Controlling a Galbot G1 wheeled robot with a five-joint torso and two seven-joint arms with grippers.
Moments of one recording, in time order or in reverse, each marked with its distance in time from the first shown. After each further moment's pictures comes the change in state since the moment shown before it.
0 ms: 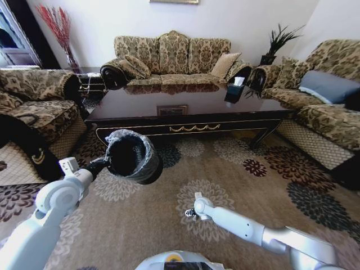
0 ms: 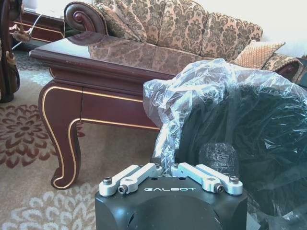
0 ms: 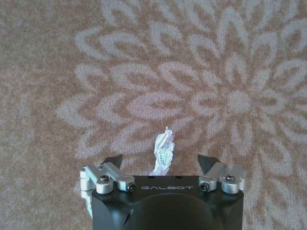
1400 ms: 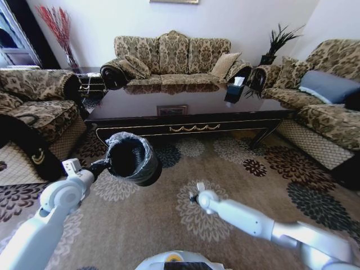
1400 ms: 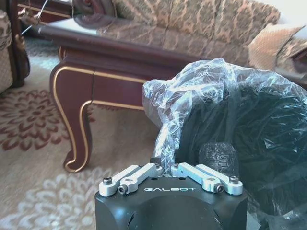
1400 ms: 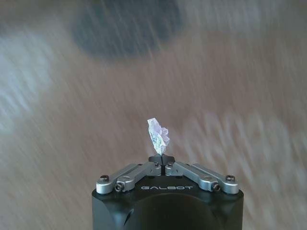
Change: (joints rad) left arm 0.004 0.005 0.038 0.075 0.028 -0.002 -0.002; right arm 0.135 -0.108 0.059 0.202 -0.183 0.155 -0.240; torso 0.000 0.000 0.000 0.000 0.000
